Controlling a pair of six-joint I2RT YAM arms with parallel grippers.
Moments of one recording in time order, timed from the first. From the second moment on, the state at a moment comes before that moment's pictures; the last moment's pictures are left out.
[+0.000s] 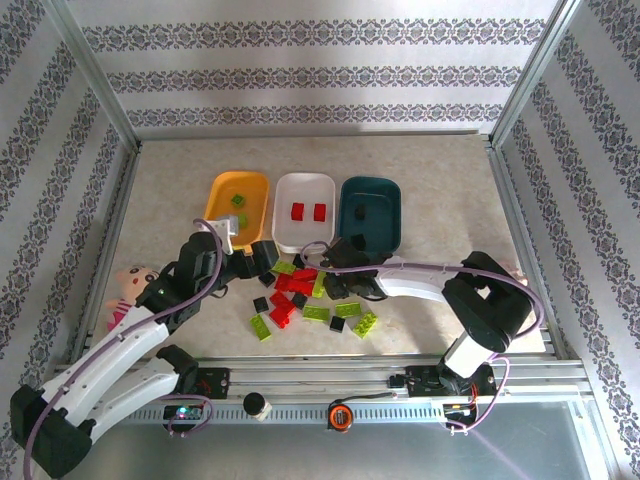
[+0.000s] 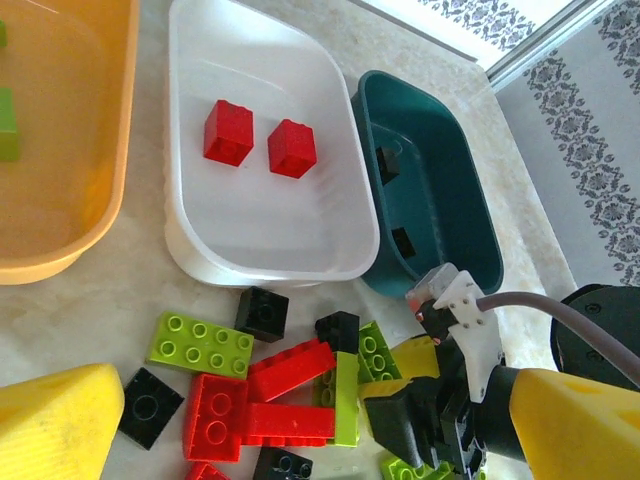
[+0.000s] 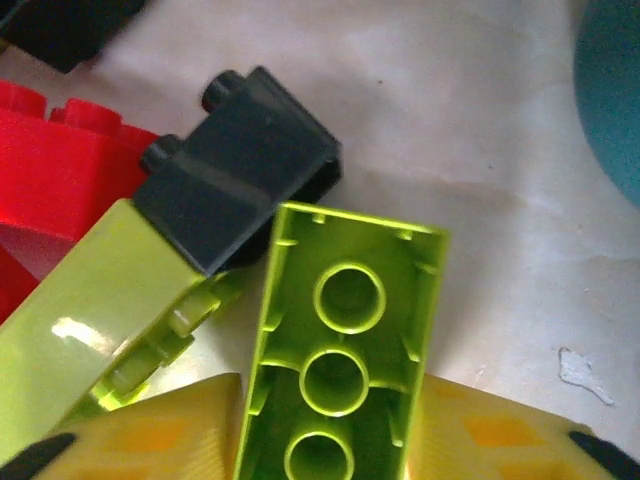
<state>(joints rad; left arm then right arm) -0.53 0.80 0.63 -0.33 0.03 -0.66 0.82 1.64 0.81 -0.29 0.08 0.37</state>
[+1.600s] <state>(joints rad) -0.53 0.55 0.50 -0.60 -0.10 -0.66 0.77 2.60 2.51 -0.64 -0.27 0.42</state>
